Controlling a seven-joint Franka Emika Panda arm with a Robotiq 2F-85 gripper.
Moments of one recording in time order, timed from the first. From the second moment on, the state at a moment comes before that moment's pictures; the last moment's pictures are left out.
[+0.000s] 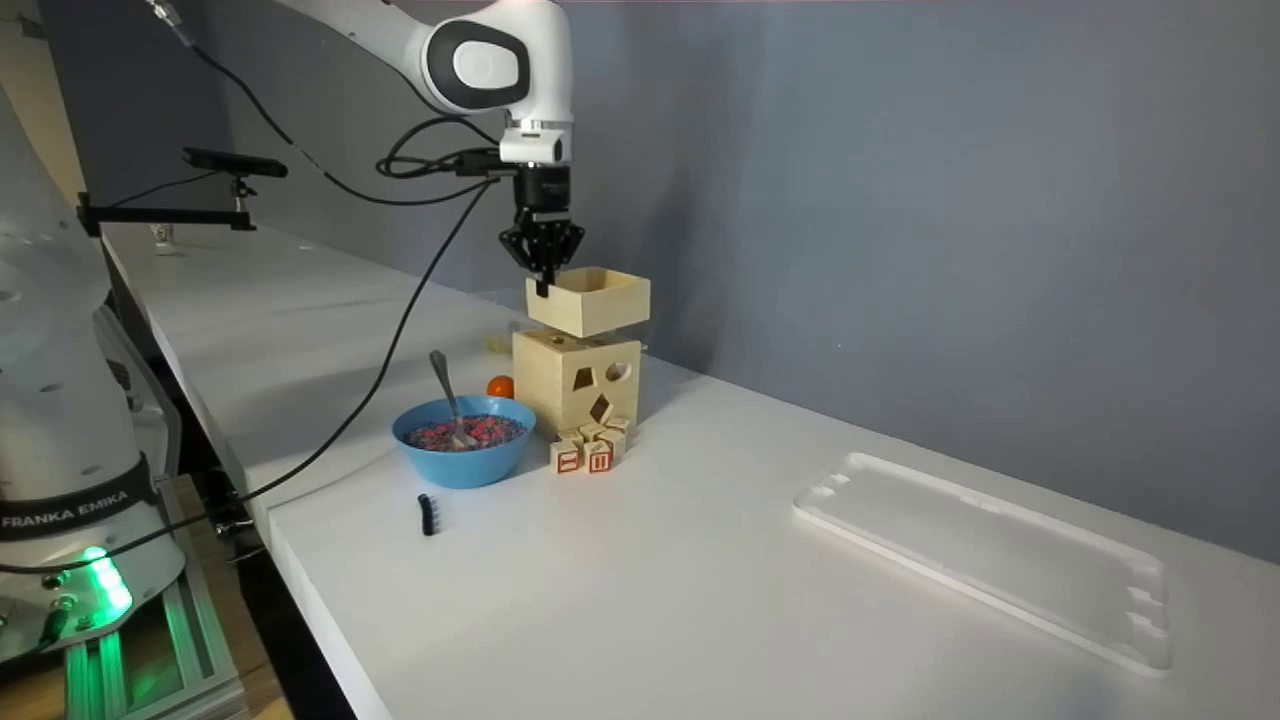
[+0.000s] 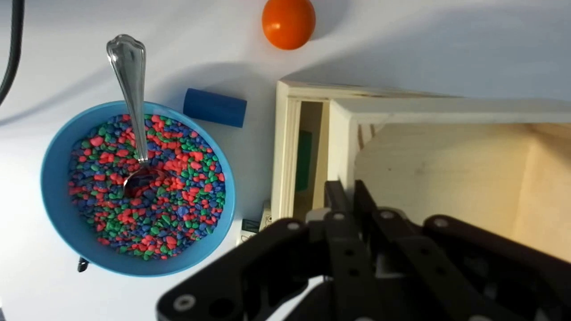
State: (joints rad) arm -0.19 -0.17 -0.09 -2.15 0.05 2.07 1.30
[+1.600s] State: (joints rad) arm -0.19 -0.17 -0.09 -2.17 0.02 1.99 1.37
